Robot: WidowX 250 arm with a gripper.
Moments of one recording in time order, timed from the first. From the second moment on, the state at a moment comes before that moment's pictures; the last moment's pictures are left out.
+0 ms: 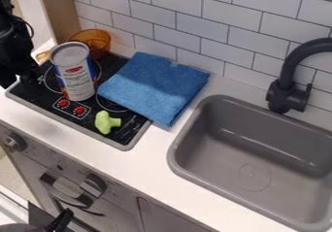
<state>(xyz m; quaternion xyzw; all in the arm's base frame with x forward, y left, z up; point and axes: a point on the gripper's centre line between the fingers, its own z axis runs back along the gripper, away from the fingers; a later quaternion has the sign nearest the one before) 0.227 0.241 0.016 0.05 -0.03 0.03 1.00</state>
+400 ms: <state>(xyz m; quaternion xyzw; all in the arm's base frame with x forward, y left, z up) 0.234 0.236 0.004 0.07 -0.02 -0.02 1.00</state>
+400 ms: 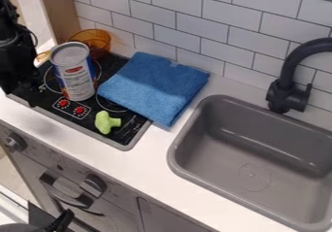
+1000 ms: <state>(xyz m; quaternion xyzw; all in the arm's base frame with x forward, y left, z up) 0.255 0.188 0.032 0.09 -0.06 -0.30 0.95</state>
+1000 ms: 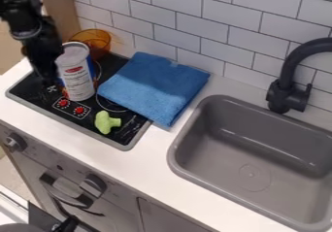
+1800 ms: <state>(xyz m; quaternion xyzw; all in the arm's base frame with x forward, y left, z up) 0.308 0.140 0.027 0.09 -0.11 -0.45 0.88</state>
